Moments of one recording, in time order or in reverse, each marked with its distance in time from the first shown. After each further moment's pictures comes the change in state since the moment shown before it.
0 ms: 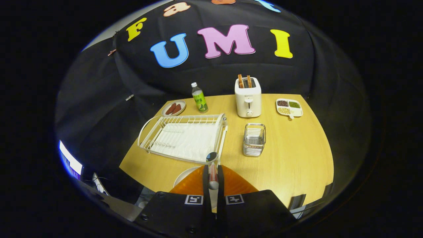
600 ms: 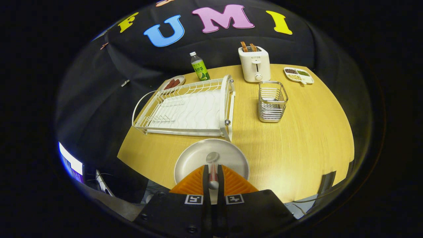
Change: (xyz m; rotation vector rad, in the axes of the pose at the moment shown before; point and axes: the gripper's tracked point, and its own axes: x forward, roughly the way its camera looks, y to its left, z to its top) arm 0.069 0.024 -0.088 0.083 0.144 0.015
